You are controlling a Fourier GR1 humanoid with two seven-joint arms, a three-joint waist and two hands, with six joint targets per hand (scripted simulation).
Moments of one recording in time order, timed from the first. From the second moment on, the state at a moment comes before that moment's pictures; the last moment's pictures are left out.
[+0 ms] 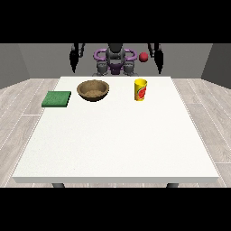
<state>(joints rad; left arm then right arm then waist) 0.03 0.12 0.00 -1.54 0.01 0.03 0.02 0.01 -0.09 0.00 -1.57 0.01 -0.03 0.01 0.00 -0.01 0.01</state>
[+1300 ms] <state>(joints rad) -0.18 0.19 0.22 -1.51 0.19 -0.09 -0.16 -0.05 -0.23 -0.21 -1.61 -0.23 0.23 -0.08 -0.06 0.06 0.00</state>
